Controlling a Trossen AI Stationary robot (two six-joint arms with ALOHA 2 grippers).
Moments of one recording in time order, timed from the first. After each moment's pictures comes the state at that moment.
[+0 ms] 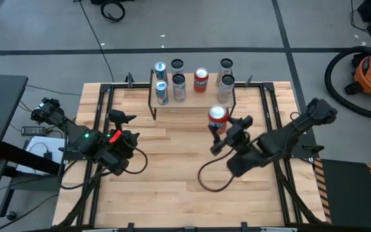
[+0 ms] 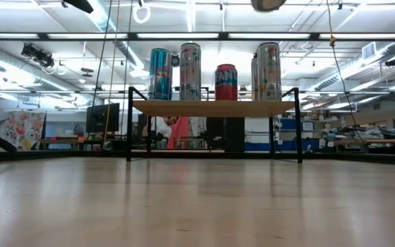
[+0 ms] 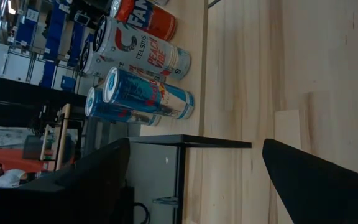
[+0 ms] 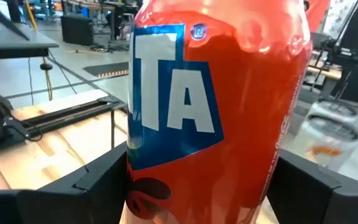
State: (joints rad) left arm -0.60 1.27 1.34 -1.49 -1.06 -0.33; right arm 0.52 1.46 1.34 -0.77 1.38 0.76
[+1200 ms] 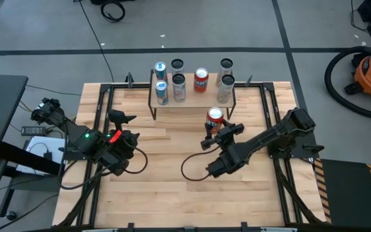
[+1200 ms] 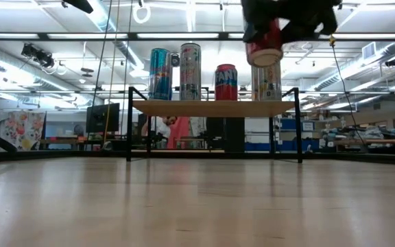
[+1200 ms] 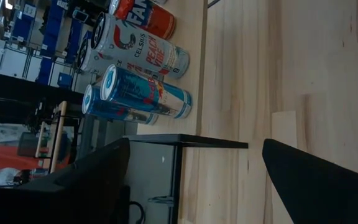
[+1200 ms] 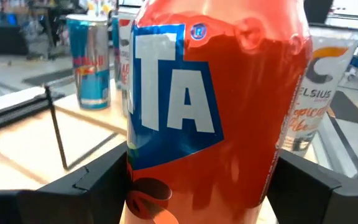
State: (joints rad) left arm -0.60 1.27 1.34 -1.49 -1.05 -0.35; right arm 0.41 1.78 1.34 -1.32 1.44 1.71
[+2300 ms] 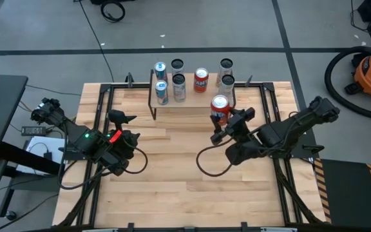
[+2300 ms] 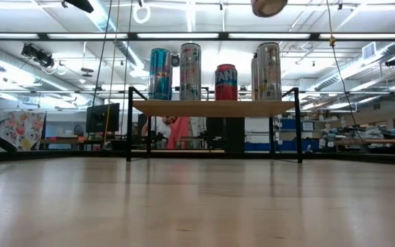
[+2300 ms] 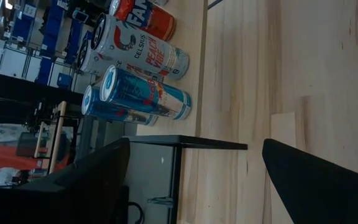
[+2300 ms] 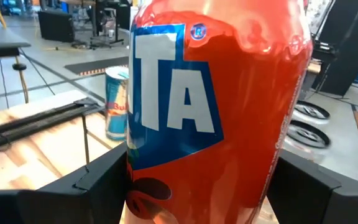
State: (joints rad) left arm -0.60 1.27 1.34 -1.48 -1.05 -0.35; right arm 0.44 1.42 1.34 -0.79 1.37 0.73
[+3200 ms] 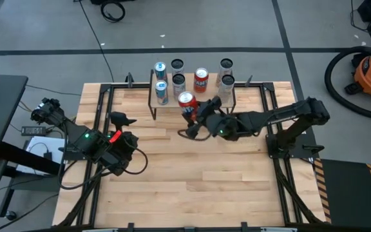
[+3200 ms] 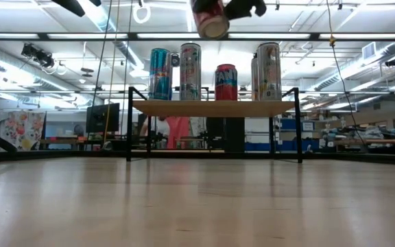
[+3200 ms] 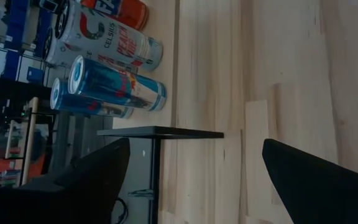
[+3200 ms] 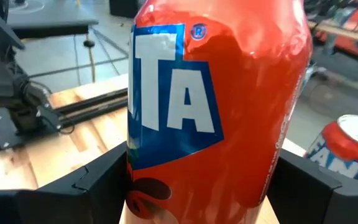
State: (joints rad) left arm -0.60 1.27 1.34 -1.48 -0.94 -0.35; right arm 0.16 1.54 1.34 -0.20 0.84 0.22
